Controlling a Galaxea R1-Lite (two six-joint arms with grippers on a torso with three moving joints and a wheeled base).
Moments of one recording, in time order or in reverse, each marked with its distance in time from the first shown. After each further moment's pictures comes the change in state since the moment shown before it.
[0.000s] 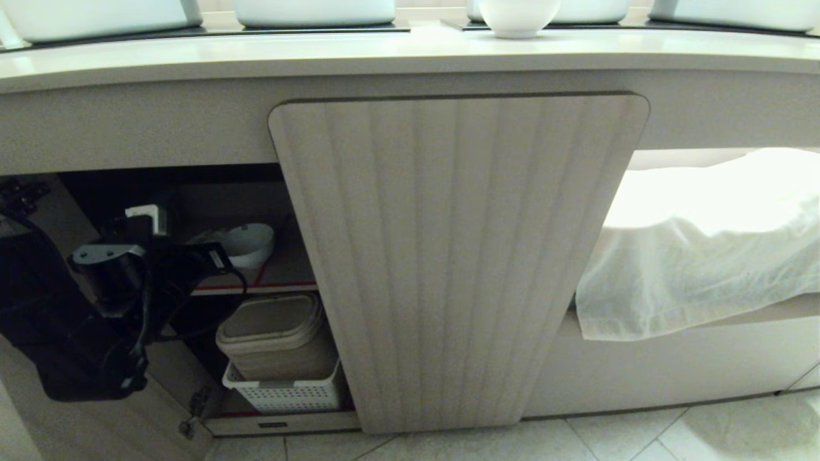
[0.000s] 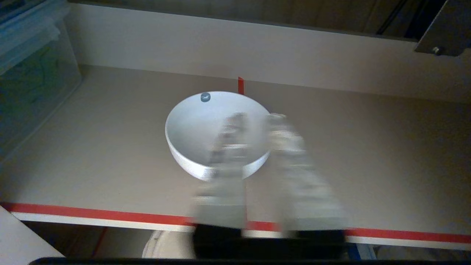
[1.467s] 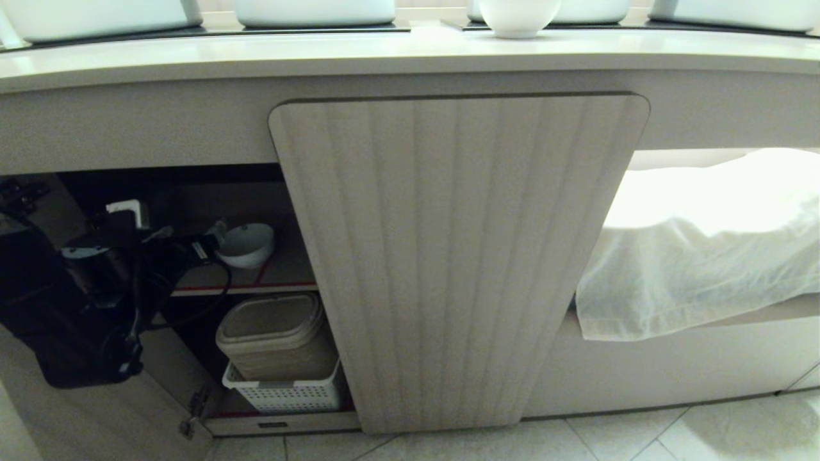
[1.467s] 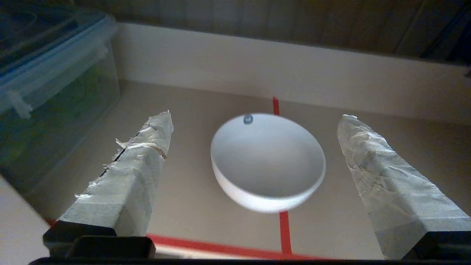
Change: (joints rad) left arm 0.079 0.061 -0.108 0.006 -0.003 0.001; right arm 0.000 0.000 0.000 0.000 0.000 0.000
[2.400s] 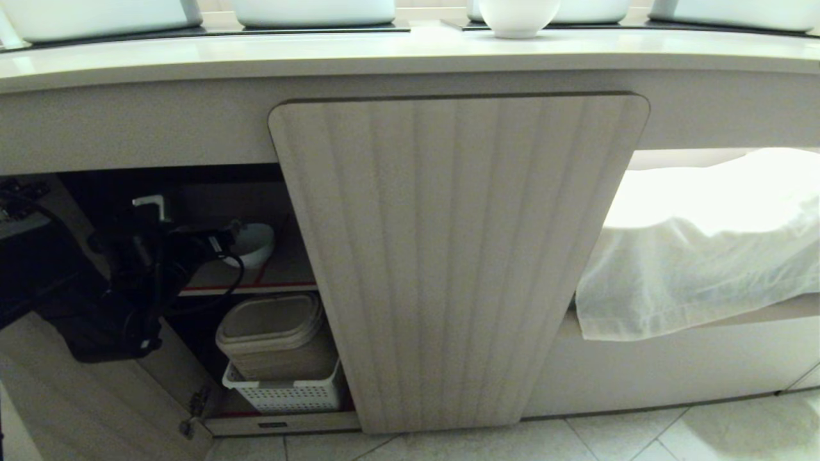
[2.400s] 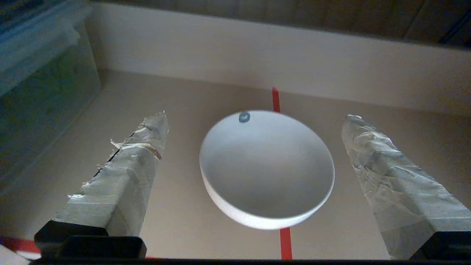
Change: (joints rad) left arm -0.016 0.062 -0.158 0.159 -0.001 -0.001; right arm 0.000 0.000 0.000 0.000 0.000 0.000
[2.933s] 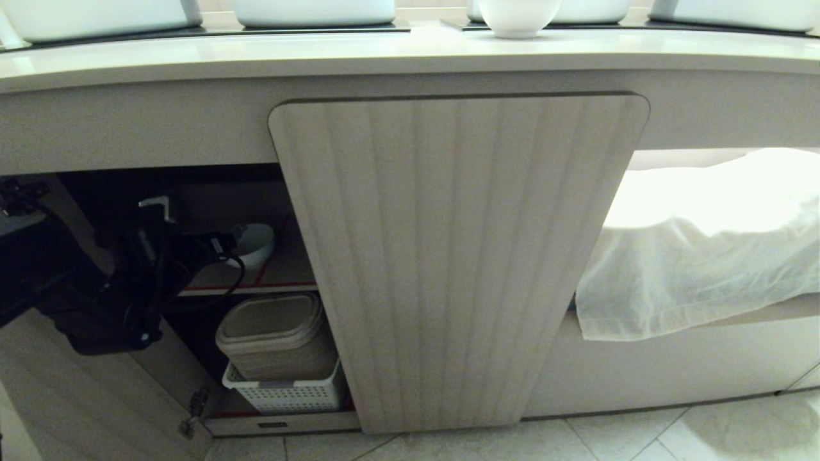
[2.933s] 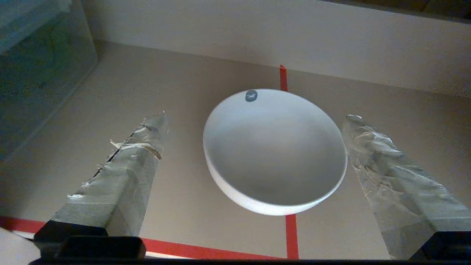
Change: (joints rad) left arm 0.003 -0.004 -0.047 0.135 0.001 -0.008; right arm 0.000 0.000 0.000 0.000 0.000 0.000
